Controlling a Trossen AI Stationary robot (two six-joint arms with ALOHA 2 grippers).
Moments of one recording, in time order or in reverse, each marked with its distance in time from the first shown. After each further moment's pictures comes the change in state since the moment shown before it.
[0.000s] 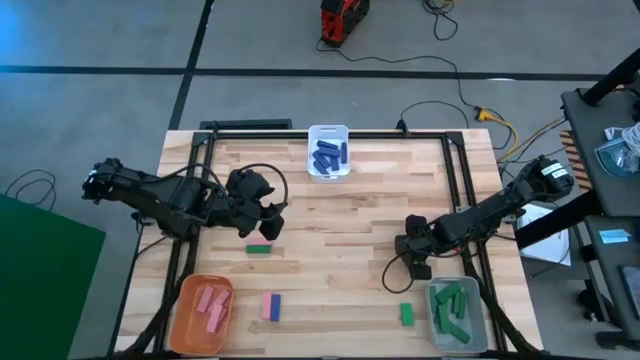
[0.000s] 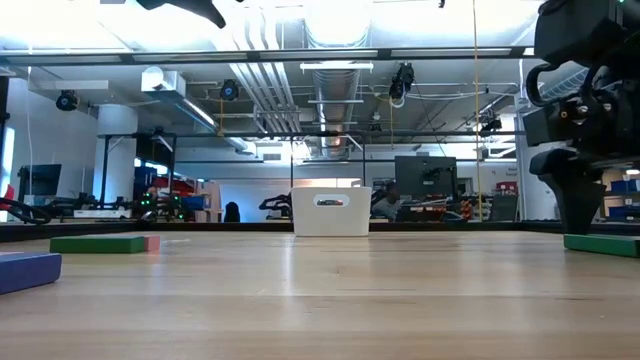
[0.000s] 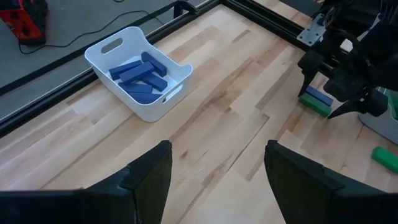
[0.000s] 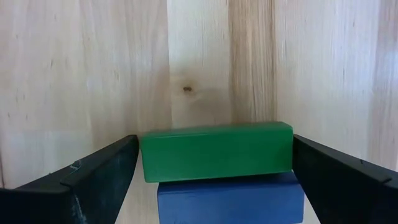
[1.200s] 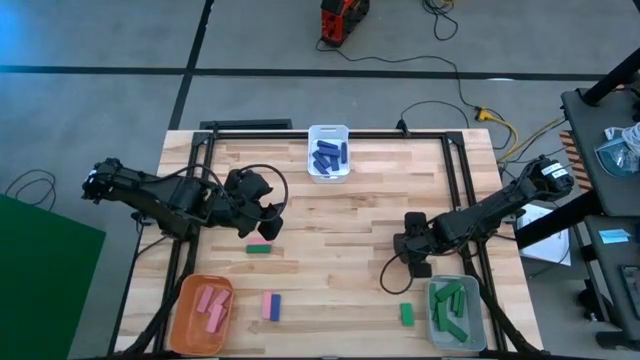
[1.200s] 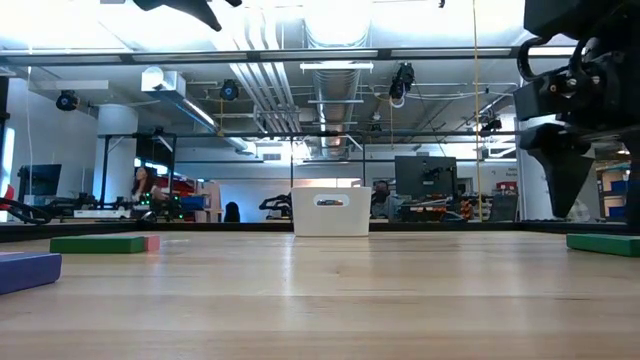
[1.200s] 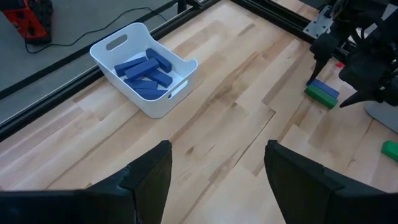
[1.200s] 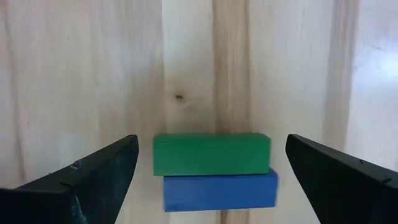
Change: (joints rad) left arm 0.000 0.000 0.000 -0.031 0.000 0.000; right arm 0.000 -0.001 0.118 -0.157 0.041 -0.018
